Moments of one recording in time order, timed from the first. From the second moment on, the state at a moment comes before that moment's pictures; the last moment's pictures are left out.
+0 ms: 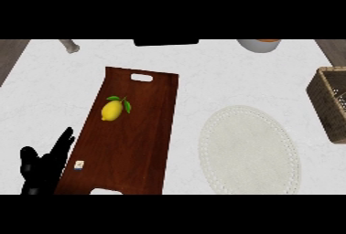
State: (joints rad) left arm 0.18 0.33 -0.09 -1.55 0.18 0.13 0.23; right arm -0.69 -0.40 -0.45 -2.21 0.32 0.42 0.98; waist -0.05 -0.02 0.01
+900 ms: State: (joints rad) left arm 0.12 0.30 -0.11 -1.53 0.15 0.11 0.25; right arm -0.78 -0.75 -0.64 -1.67 0.16 0.51 0.84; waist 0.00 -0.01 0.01
